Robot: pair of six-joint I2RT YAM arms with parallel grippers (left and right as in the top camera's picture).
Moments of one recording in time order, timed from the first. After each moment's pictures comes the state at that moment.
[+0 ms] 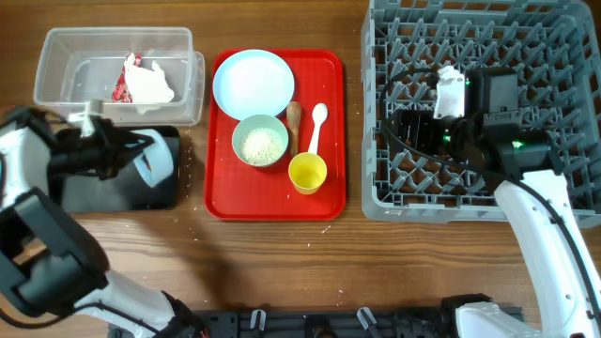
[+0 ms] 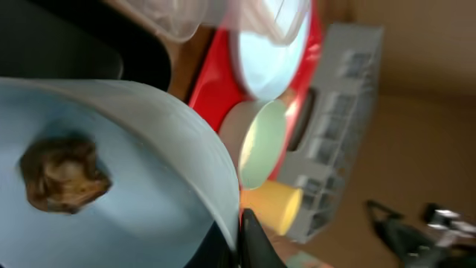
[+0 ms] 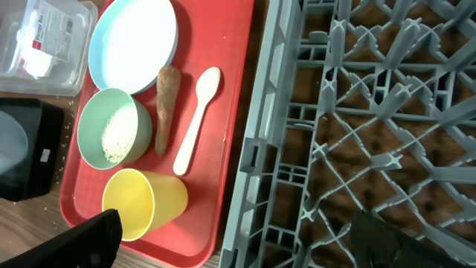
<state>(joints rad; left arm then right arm) 0.60 1.86 1.32 -1.13 0.99 0.08 0.11 1.31 1.15 -0.80 -0.33 0.16</state>
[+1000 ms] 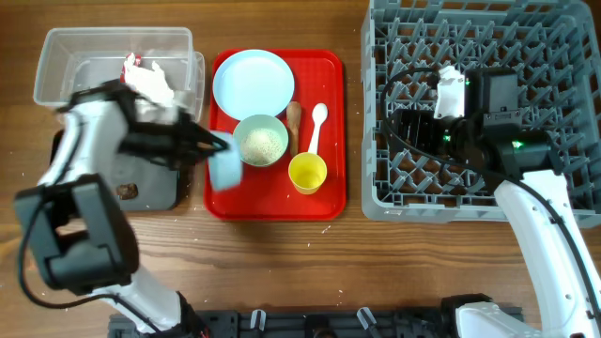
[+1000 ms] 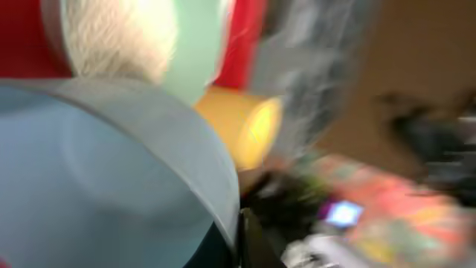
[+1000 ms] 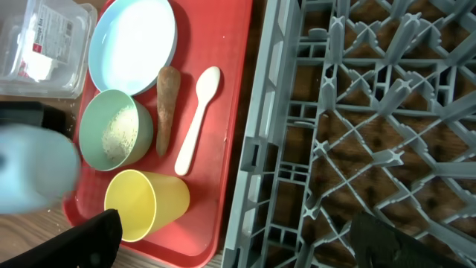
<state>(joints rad) 0.16 1.86 1.31 -1.26 0.97 0.12 0.11 1.31 1.15 -0.80 -0.33 0.18</state>
